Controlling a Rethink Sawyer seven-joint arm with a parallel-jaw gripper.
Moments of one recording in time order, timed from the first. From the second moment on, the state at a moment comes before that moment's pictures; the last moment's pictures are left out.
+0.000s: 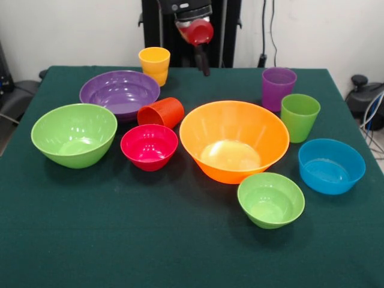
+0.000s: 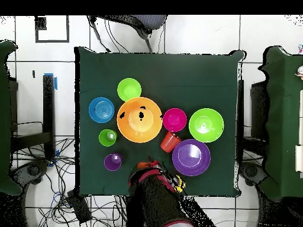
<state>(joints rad) -0.23 -0.86 0.34 2.24 -2.18 -0.01 2.13</state>
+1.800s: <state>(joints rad) -0.24 -0.52 -0.19 2.22 -1.38 -0.37 2.19</state>
